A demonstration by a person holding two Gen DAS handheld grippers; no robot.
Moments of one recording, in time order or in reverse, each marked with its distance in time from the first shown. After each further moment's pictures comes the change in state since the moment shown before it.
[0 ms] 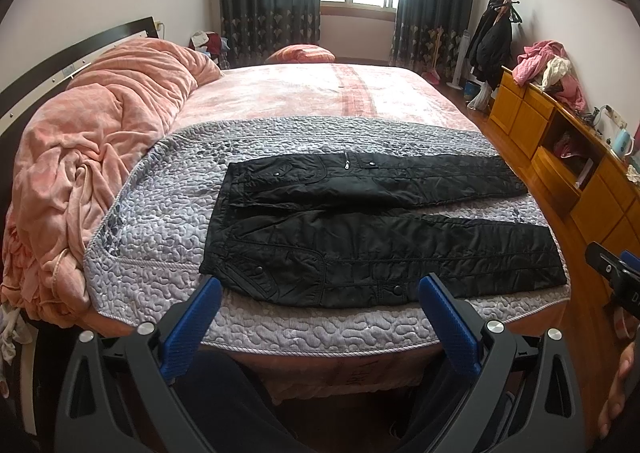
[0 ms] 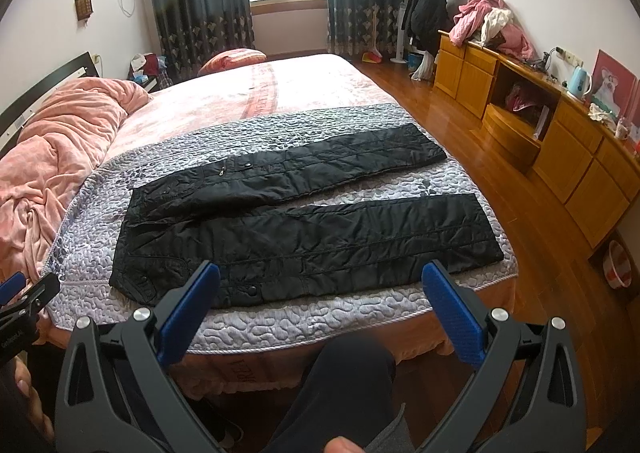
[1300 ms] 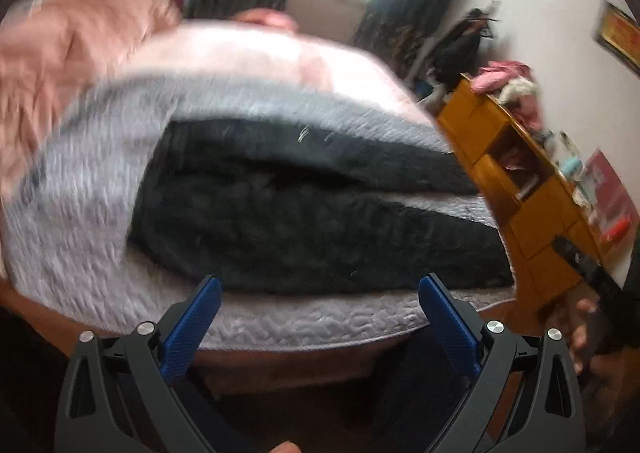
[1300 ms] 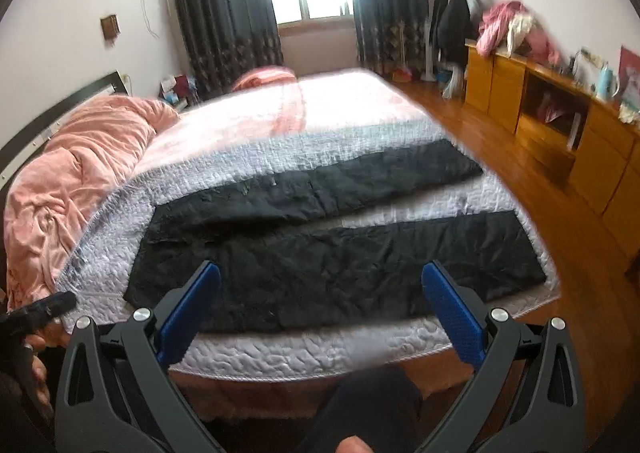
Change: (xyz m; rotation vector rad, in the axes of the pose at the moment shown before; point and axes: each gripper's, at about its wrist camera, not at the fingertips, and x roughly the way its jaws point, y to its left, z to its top) left arm 0.088 0.067 -0.022 -0.132 0.124 -0.289; right arm 0.058 -0.025 -0.009 0.007 -0.052 0.146
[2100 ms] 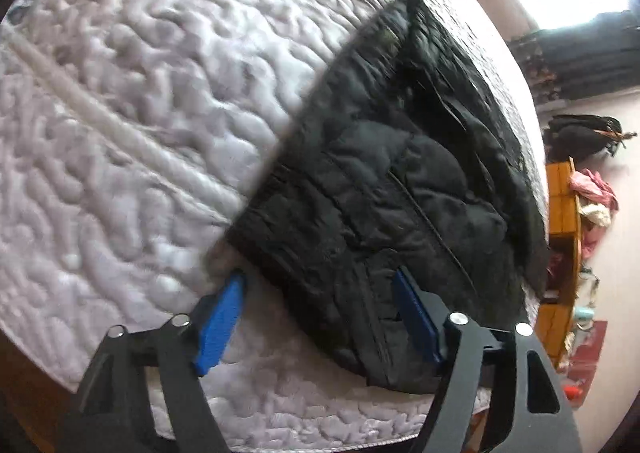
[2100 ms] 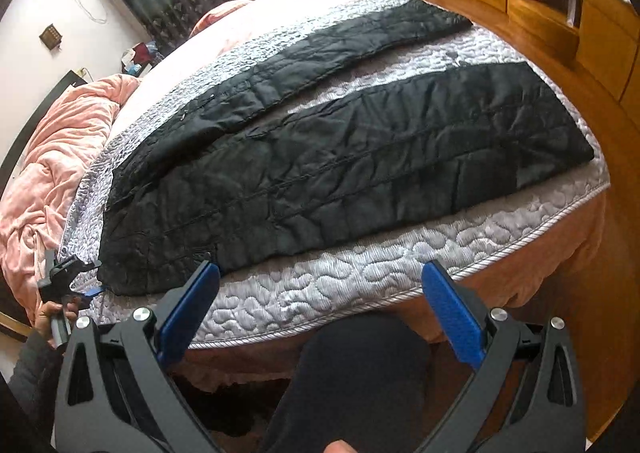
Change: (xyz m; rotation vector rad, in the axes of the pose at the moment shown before) left arm 0.207 0.272 0.025 -0.590 0.272 -0.010; right arm 0.120 -0.093 -0.069 0.234 0.283 0.048
